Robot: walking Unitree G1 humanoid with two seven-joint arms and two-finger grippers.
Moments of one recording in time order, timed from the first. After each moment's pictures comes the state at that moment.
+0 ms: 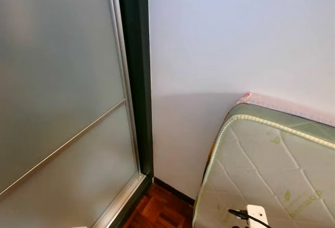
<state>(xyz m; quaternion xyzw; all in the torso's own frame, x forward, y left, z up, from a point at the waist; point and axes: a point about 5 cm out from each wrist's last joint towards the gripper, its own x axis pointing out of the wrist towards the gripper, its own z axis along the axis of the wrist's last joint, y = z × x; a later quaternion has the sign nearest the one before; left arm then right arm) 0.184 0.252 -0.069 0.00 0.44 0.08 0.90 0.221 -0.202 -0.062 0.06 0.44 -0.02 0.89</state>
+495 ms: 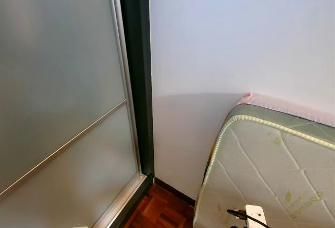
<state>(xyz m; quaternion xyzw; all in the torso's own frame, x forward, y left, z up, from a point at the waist) 0.184 0.251 -0.069 0.00 0.44 0.07 0.90 0.221 -0.201 -0.062 0.07 0.45 -0.02 0.89</state>
